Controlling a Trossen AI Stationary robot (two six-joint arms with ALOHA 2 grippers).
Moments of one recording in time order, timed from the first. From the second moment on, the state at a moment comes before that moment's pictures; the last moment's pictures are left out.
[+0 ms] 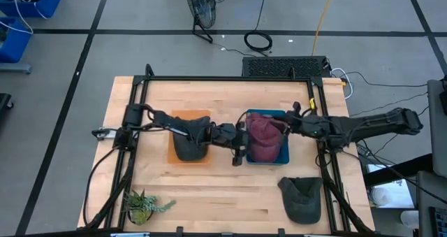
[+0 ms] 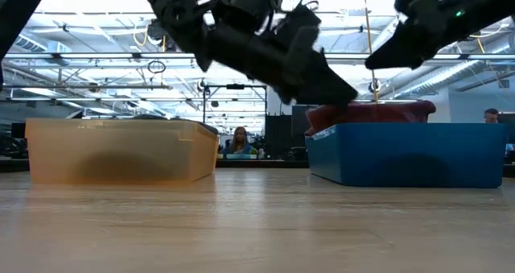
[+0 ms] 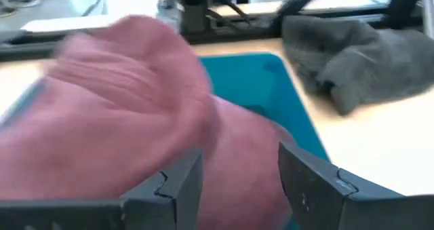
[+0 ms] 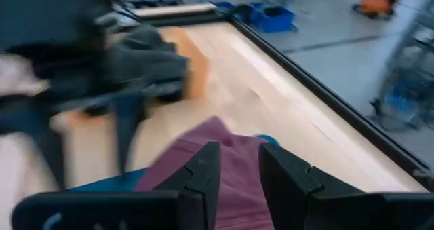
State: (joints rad) left arm -0.03 2.05 1.22 0.46 0.07 0.07; right arm 0.07 0.72 0.42 -0.11 0.47 0.17
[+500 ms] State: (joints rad) left arm 0.03 1.66 1.19 -0.02 -0.05 0.12; right arm 0.40 0.77 0.56 -0.46 0.43 0.35
